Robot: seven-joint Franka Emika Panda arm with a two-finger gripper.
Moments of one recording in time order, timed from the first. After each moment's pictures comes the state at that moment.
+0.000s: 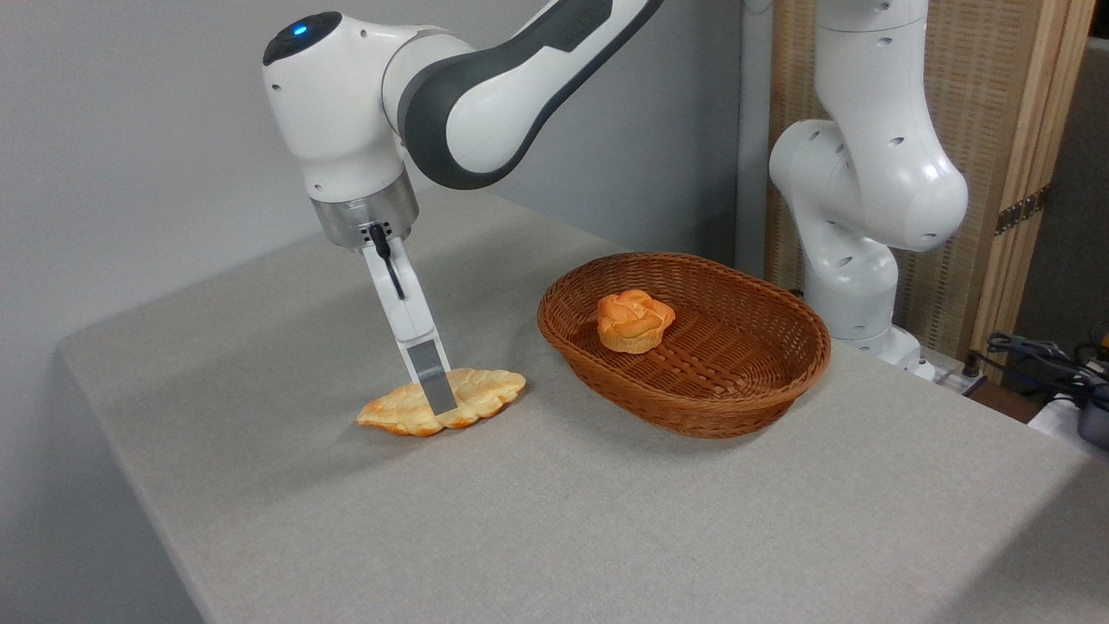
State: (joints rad) arm -0.19 0.07 -0.08 -1.92 -0.07 1.91 0.88
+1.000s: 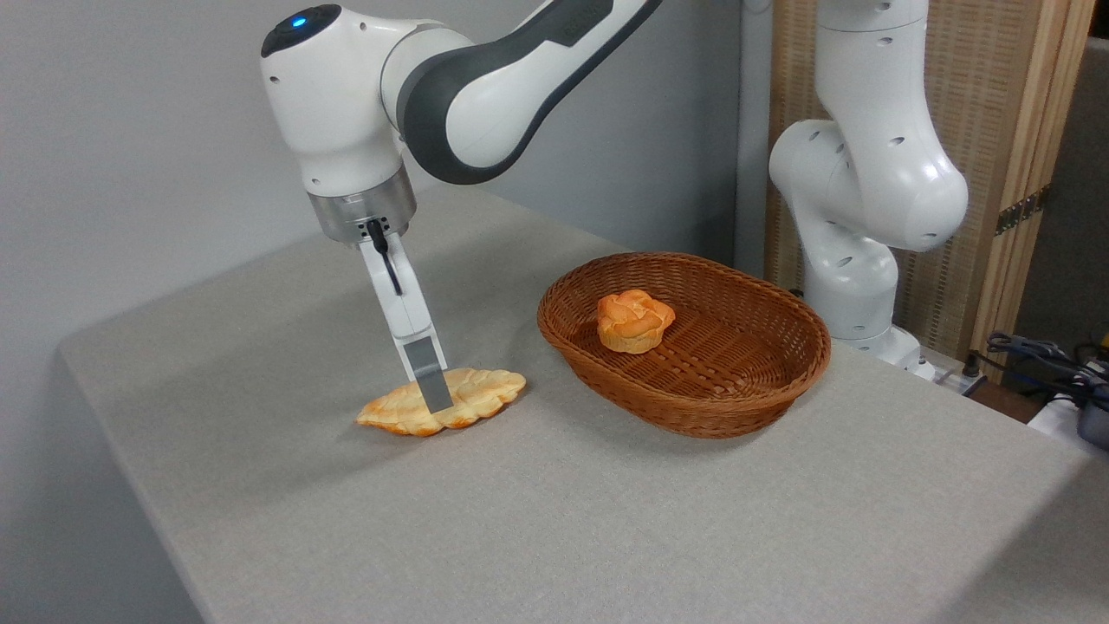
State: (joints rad) arm -0.18 0.07 -0.08 -1.91 -0.07 1.91 0.88
